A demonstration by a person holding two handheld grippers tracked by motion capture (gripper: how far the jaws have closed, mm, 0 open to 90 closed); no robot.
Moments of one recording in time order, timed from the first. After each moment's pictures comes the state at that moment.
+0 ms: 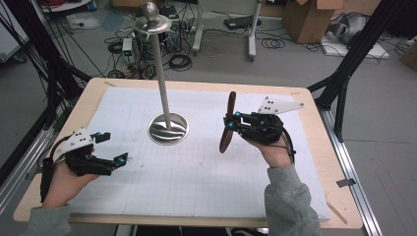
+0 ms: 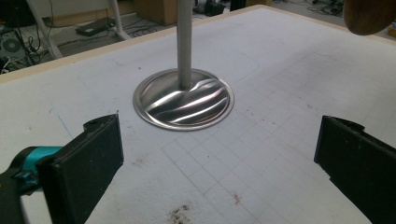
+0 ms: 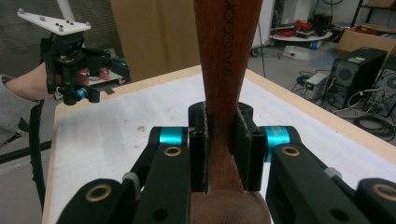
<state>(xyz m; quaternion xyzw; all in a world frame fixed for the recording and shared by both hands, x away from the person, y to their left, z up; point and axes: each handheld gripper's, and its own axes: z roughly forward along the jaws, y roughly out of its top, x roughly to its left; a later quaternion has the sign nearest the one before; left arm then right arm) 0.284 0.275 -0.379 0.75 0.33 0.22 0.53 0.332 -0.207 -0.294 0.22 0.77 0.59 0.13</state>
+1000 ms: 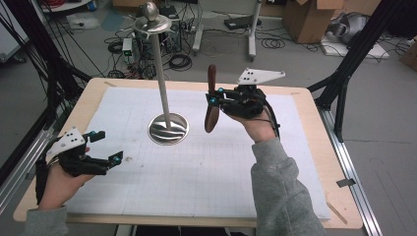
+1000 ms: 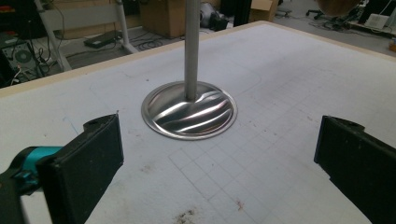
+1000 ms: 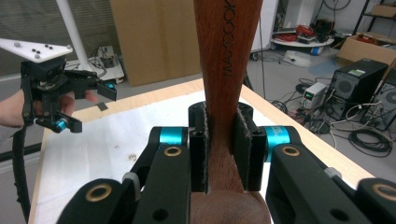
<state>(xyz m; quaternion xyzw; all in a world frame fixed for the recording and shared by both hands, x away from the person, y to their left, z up) 0.277 0.283 -0.373 0.73 0.34 0.22 0.55 0.367 -0.162 -0.247 0.21 0.78 0.58 0.14</state>
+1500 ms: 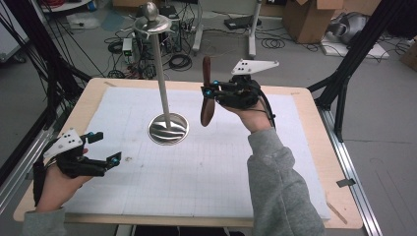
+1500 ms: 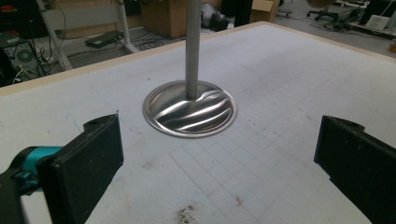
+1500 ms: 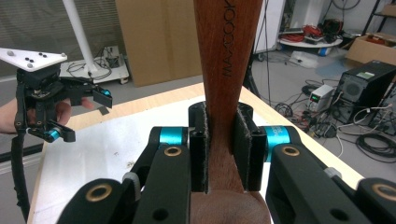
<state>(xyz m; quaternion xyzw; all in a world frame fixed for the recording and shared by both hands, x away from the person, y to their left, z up) 0.273 0.287 -0.373 0.73 0.34 0.22 0.55 0.387 -0.152 -0.239 0.20 0.78 0.58 0.13</state>
